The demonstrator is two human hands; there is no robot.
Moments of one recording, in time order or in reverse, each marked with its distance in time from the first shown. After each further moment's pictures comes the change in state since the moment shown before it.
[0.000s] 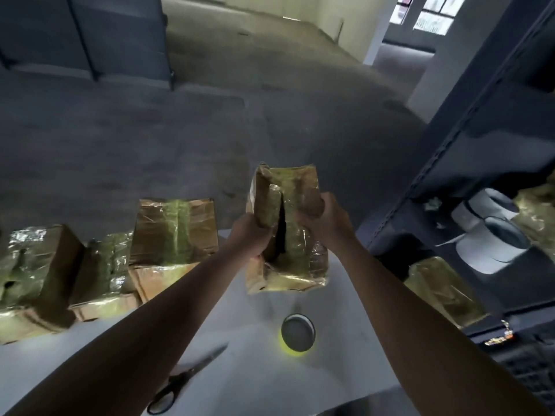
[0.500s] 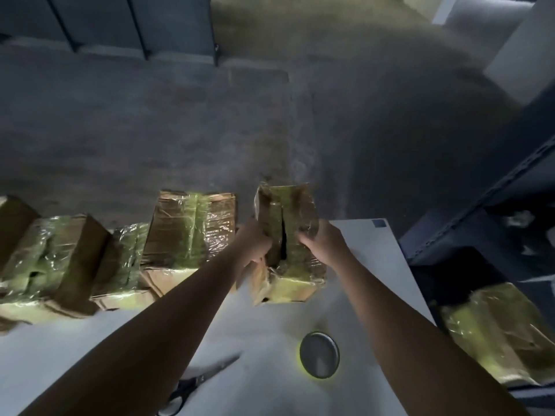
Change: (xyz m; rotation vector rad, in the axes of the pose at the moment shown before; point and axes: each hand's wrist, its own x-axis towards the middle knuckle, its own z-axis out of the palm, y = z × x) left_hand 0.079 -0.036 0.000 0.202 -0.015 -0.186; right_hand 0.064 0.052 0.094 -0.112 -0.388 0.062
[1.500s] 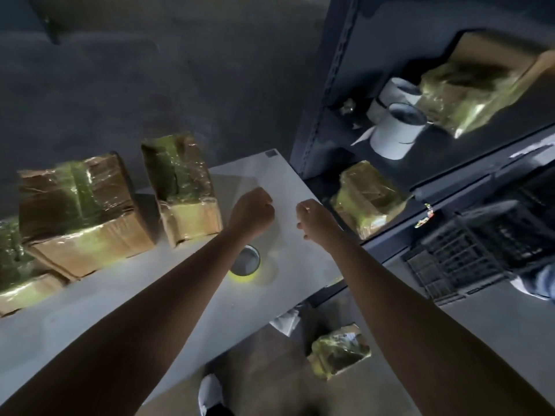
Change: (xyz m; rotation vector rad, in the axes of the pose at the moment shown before) left_hand -0.125 0.030 0.143 0.217 -0.071 0.539; right_hand -0.196 0.106 -0.041 0.304 0.231 0.394
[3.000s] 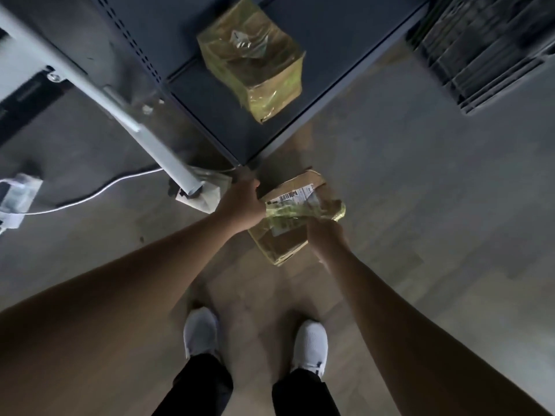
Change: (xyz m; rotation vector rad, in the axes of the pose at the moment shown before) left_hand -0.088 -0.191 0.649 0.322 -0.641 -0.125; right_hand 0.007 0.690 0.112 0.038 -0.053 0.715
